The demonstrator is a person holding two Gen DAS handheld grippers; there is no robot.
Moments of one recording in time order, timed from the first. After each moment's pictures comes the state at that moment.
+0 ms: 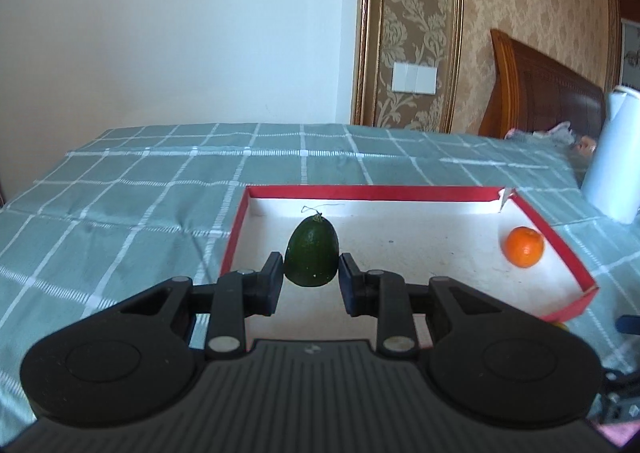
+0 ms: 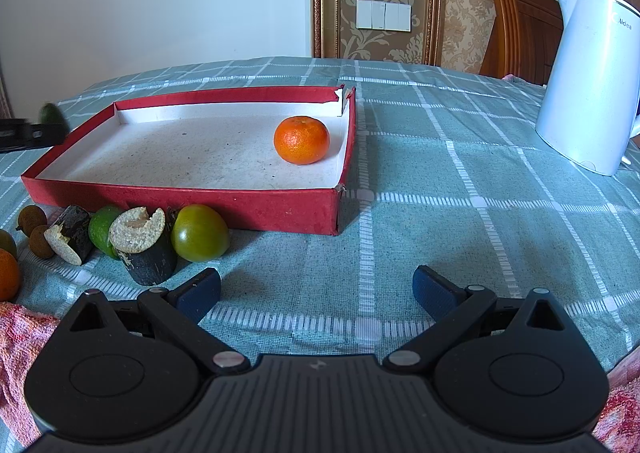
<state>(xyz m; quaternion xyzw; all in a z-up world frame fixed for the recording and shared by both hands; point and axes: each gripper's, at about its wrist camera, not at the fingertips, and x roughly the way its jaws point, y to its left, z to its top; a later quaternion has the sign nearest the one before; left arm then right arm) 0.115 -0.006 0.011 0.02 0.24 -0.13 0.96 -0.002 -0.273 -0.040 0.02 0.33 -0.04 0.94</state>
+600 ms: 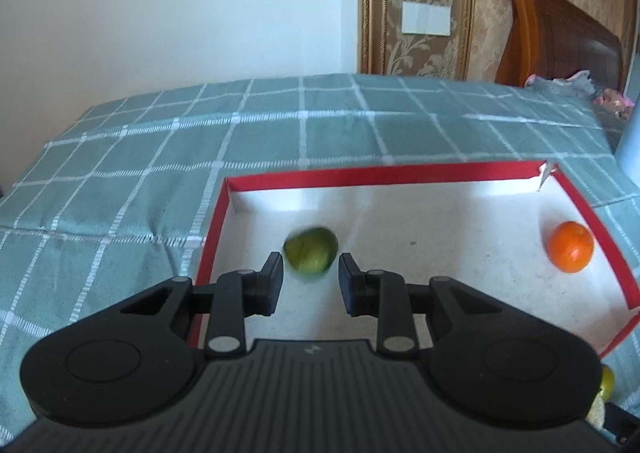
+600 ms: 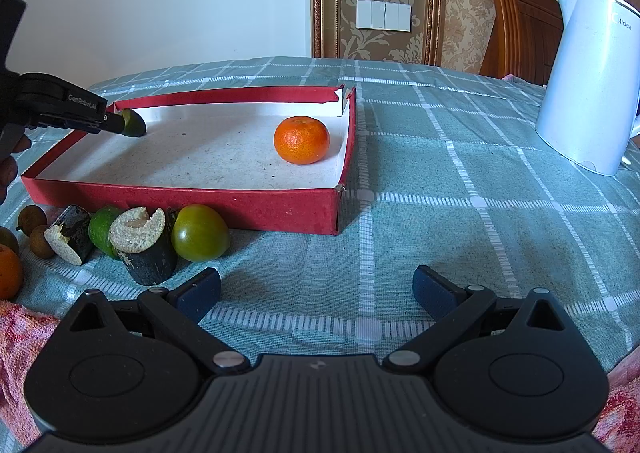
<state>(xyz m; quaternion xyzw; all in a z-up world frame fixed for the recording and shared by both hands) 0.183 -0.036 0.007 0.06 0.32 -0.11 0.94 -0.002 -0.273 -0.040 0.02 0.33 -0.04 0.94</state>
